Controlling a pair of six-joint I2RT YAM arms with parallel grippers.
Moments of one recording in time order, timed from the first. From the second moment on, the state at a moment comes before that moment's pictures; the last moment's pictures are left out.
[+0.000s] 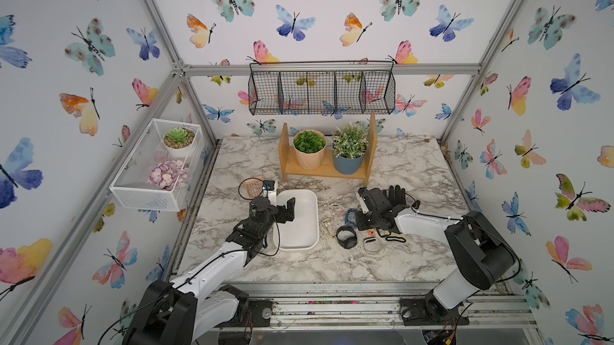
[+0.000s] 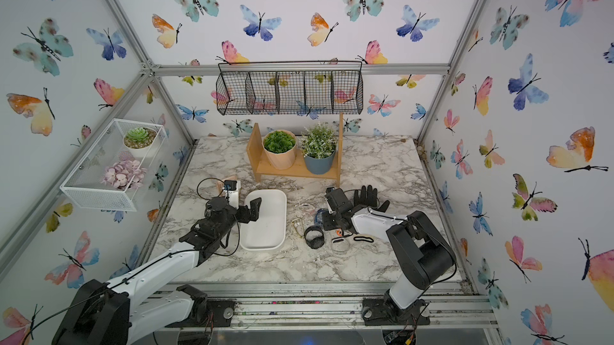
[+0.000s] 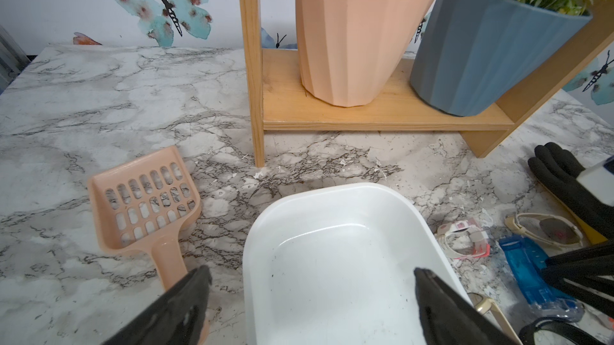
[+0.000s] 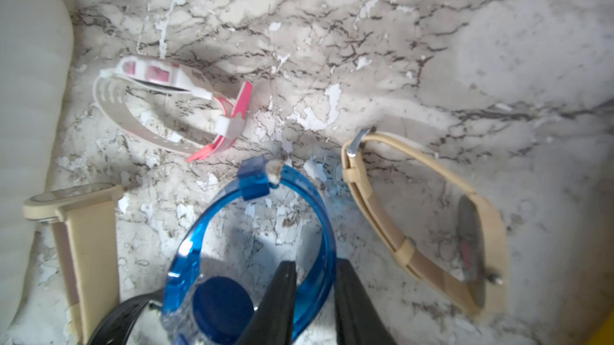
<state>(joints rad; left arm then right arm) -0.43 1.10 0.45 0.25 -0.10 -0.20 0.62 1.63 0.79 -0.18 0.00 0.31</state>
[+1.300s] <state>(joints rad) -0.23 1.06 0.61 -0.06 -0.15 -0.41 0.92 1.81 1.20 -0.02 -0.07 0.08</state>
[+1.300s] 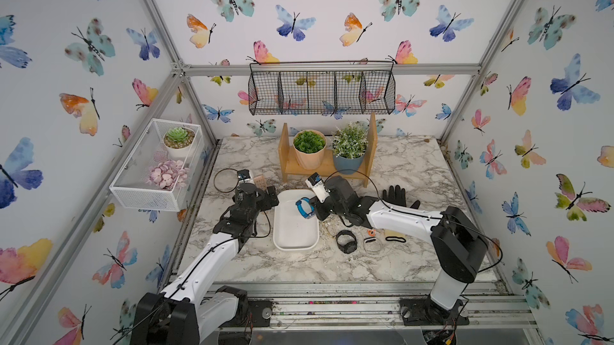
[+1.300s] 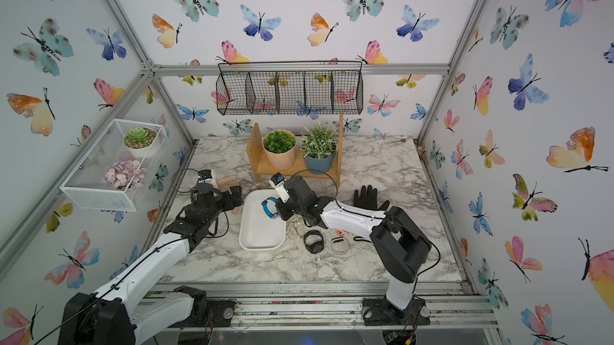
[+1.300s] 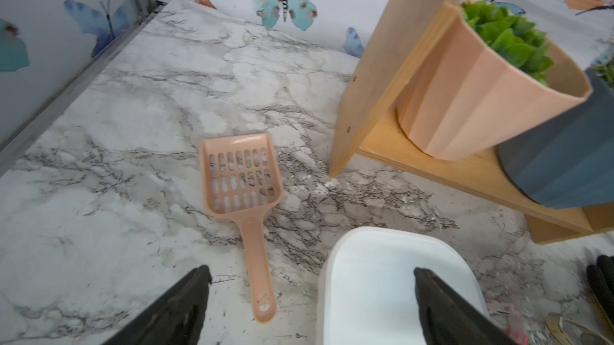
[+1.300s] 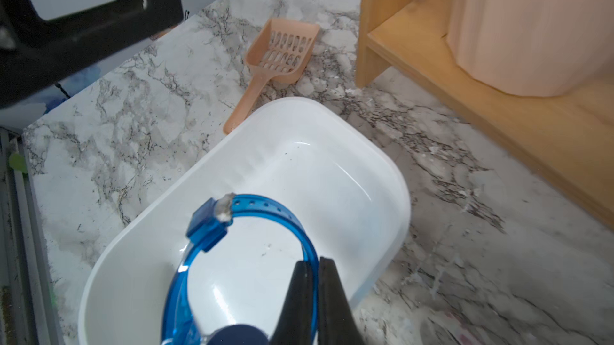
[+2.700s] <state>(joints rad) -0.18 0.97 0.54 -0.08 -0.10 -0.44 0.97 2.33 1.75 -0.20 0.16 0.05</state>
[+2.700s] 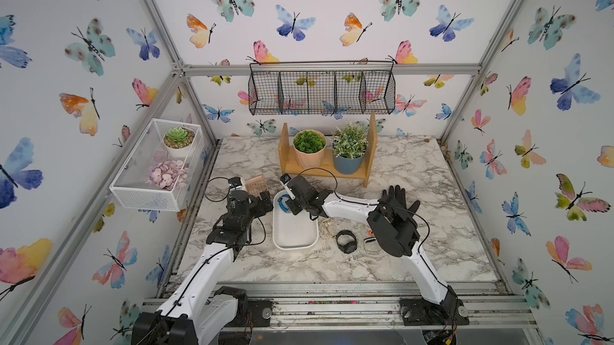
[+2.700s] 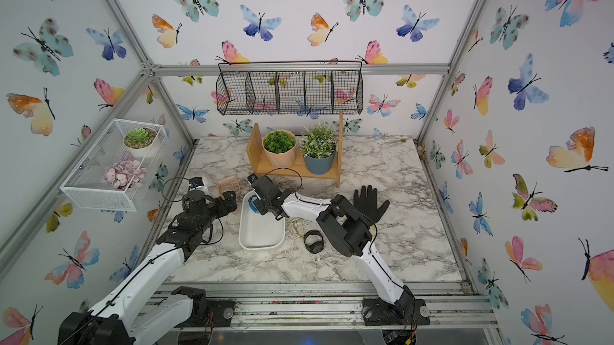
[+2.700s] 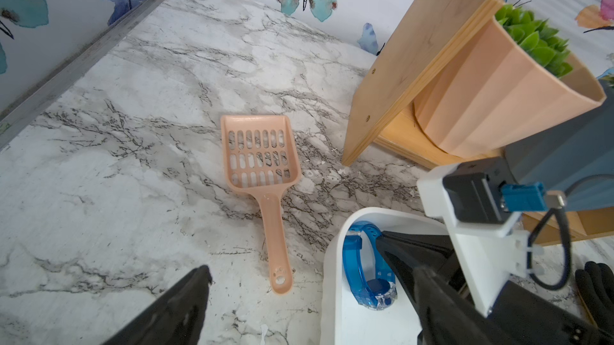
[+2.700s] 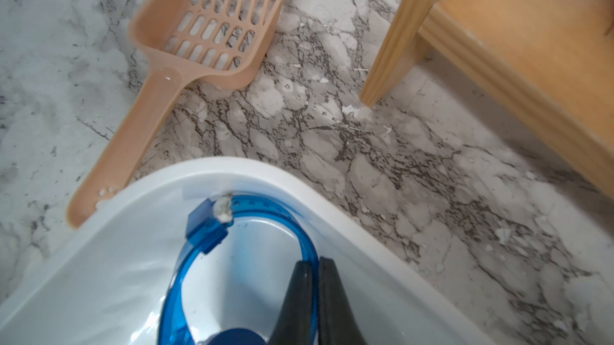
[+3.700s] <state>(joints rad) -0.19 0.90 0.58 -0.11 -0.03 -0.43 0.97 1.91 1.45 -0.04 0.13 0.05</state>
